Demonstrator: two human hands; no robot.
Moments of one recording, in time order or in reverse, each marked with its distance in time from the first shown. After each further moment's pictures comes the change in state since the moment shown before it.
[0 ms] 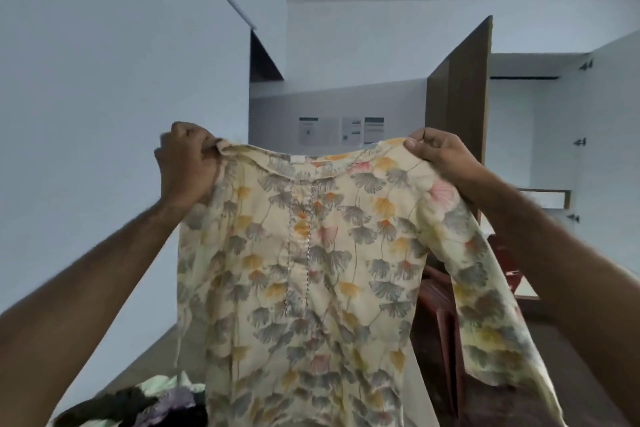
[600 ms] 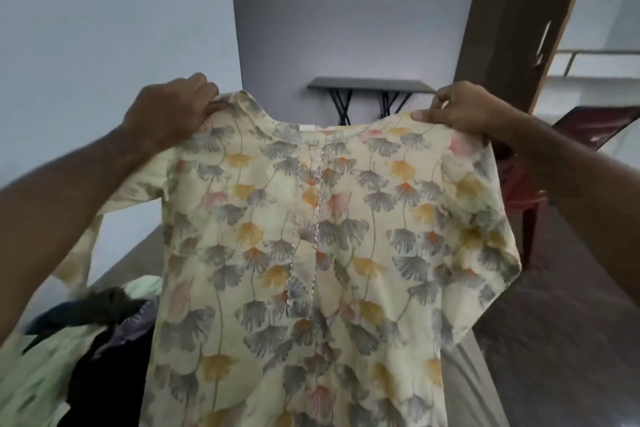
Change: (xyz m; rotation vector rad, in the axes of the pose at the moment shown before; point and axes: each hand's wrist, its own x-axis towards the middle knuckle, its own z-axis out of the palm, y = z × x) left_hand -0.090 -0.169 0.197 0.517 -0.302 0.756; right_hand 0.061 0.270 0.048 -0.802 -0.245 0.370
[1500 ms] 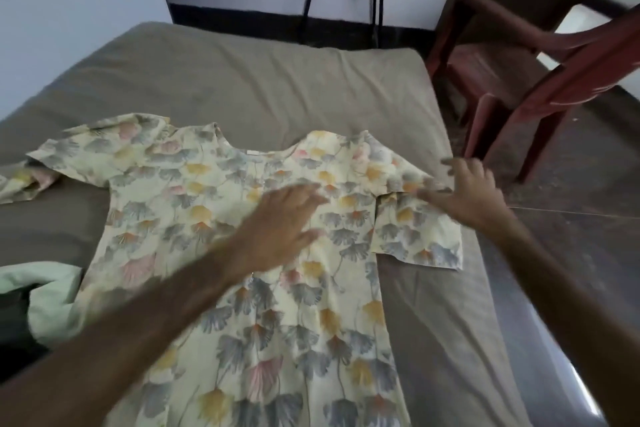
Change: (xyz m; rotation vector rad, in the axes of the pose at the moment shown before) left_hand -0.123 0.400 0.221 -1.049 -0.908 -0.016; right_hand 0.012 0.277 0.339 -0.167 -0.204 0.480
